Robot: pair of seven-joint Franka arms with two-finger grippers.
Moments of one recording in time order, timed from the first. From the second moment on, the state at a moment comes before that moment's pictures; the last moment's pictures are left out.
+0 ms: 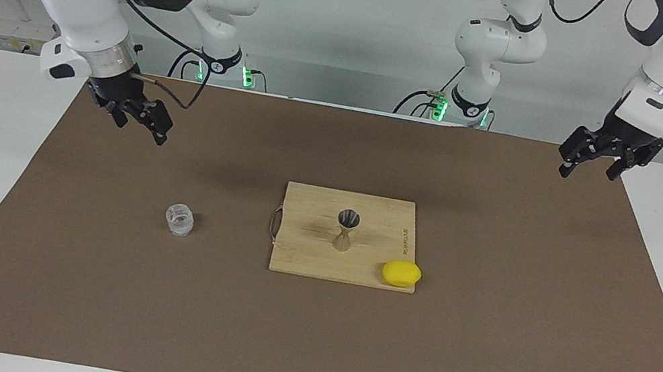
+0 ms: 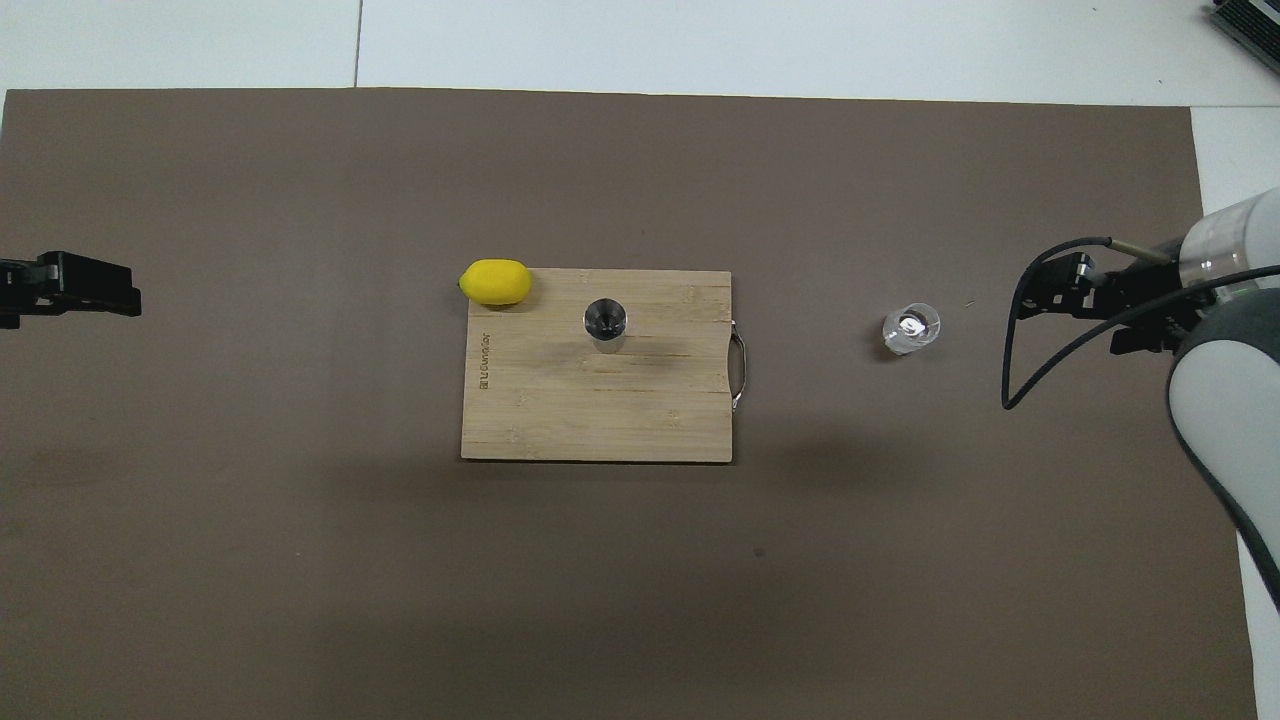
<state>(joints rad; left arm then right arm) 0.00 -0.05 -0.03 -1.65 0.01 1.68 -0.08 -0.07 0.00 0.08 -1.74 0.05 1.75 0.35</state>
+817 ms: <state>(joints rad) 0.00 -0.05 -0.03 -1.65 0.01 1.65 -0.08 0.20 0.01 -0.22 -1.61 0.05 1.57 0.24</state>
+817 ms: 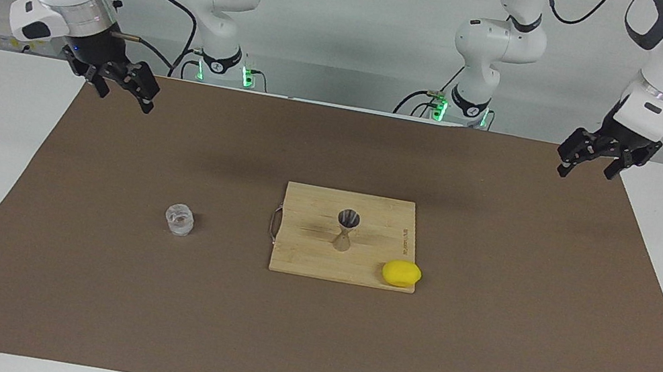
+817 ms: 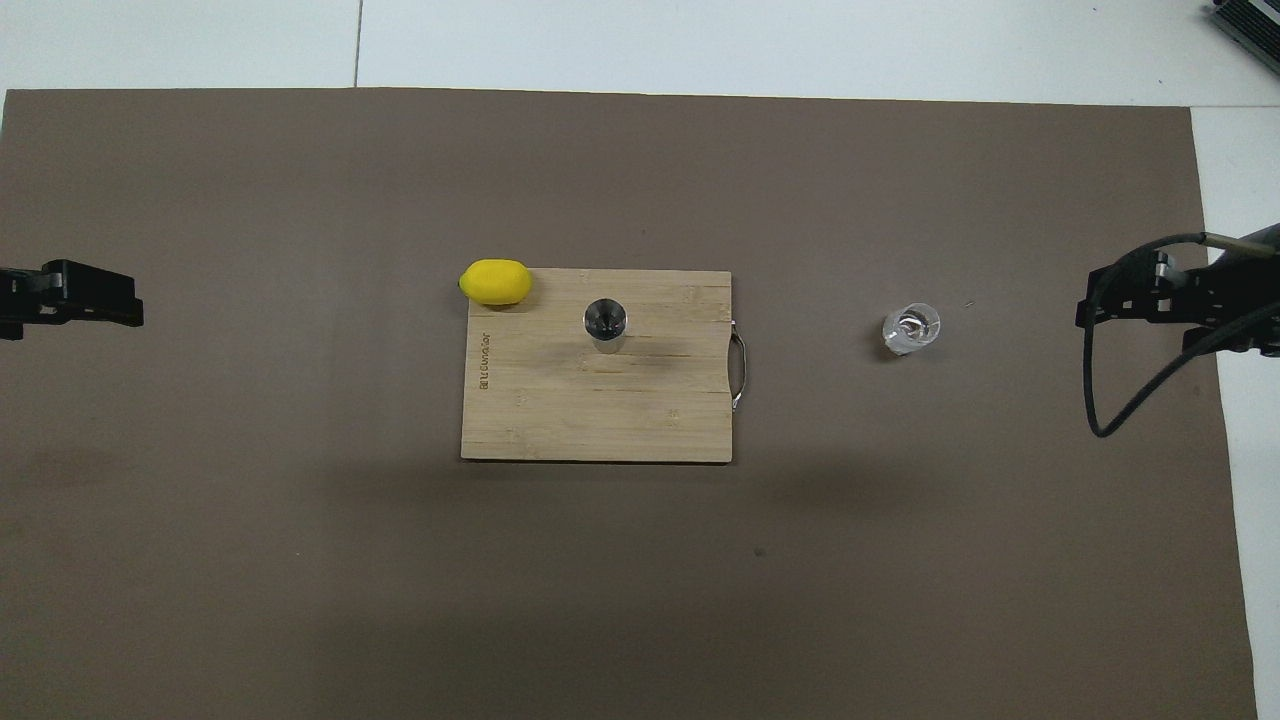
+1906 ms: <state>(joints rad) 0.00 -0.06 -0.03 -1.65 0.01 1.60 -0.08 0.20 0.00 -0.22 -1.53 -0.04 1.44 0.09</state>
